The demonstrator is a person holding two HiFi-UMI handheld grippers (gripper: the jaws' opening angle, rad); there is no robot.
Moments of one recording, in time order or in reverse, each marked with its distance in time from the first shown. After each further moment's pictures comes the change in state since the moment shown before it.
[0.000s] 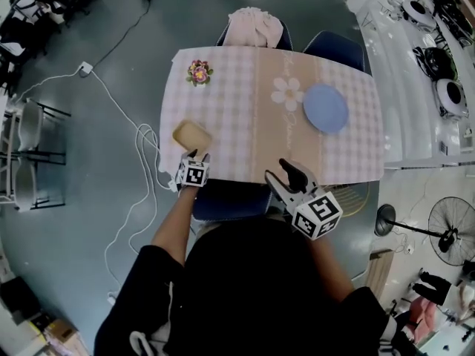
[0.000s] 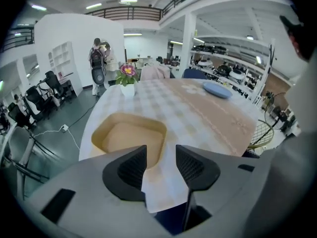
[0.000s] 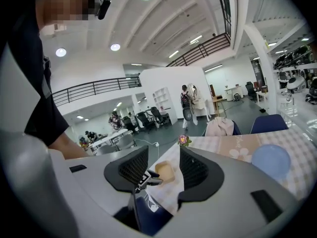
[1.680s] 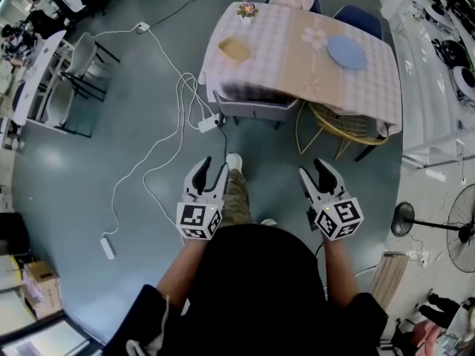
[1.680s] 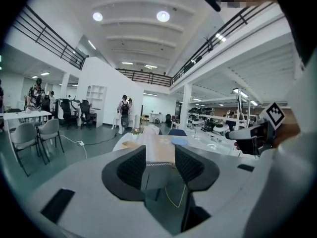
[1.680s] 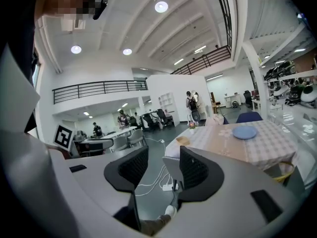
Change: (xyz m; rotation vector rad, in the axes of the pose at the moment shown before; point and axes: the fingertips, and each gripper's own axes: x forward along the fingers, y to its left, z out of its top) left arm -0.509 -0.280 -0.224 -0.181 -0.717 0.100; right arm -0.339 0.200 -0.210 -0.061 -0.064 -0.008
